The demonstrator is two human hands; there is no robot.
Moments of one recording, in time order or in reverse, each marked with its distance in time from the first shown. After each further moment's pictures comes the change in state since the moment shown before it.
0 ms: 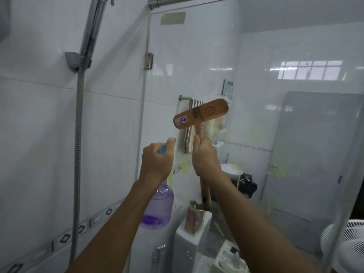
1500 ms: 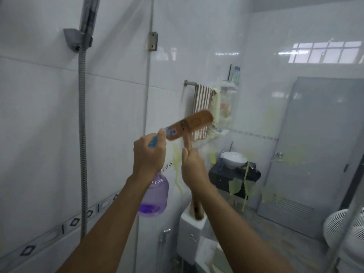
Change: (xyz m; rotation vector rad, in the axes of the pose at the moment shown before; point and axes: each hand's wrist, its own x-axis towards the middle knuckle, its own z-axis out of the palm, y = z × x) left_hand 0.001 -0.036 -0.021 0.018 0.108 0.075; right_hand -0.029 0.051 0.068 -0.087 -0.097 0.045
